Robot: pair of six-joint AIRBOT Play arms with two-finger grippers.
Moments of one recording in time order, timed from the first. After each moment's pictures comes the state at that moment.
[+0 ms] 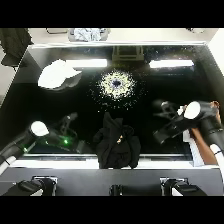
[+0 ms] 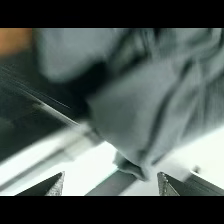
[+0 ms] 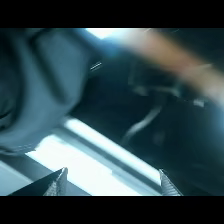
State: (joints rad) left arm -0.32 -1.04 0.57 0.75 -1.17 -1.23; right arm 0.06 -1.06 0.86 -1.28 1.44 1.06
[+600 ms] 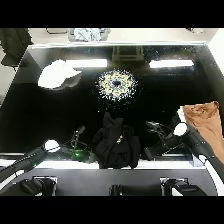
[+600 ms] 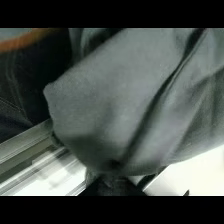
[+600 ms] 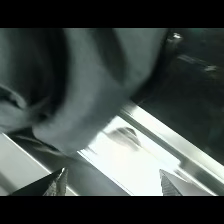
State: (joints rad) left arm -0.55 -1.03 0.40 0.52 -0.85 -1.22; right arm 0.06 -1.07 0.56 -1.04 1.32 1.01
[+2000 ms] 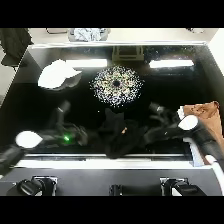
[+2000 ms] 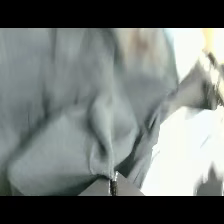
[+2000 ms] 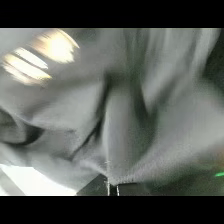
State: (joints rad) left arm -0.41 -0.78 0.71 0.64 -0.79 -1.20; right arm 0.06 -0.95 0.81 -1.03 1.18 0.95
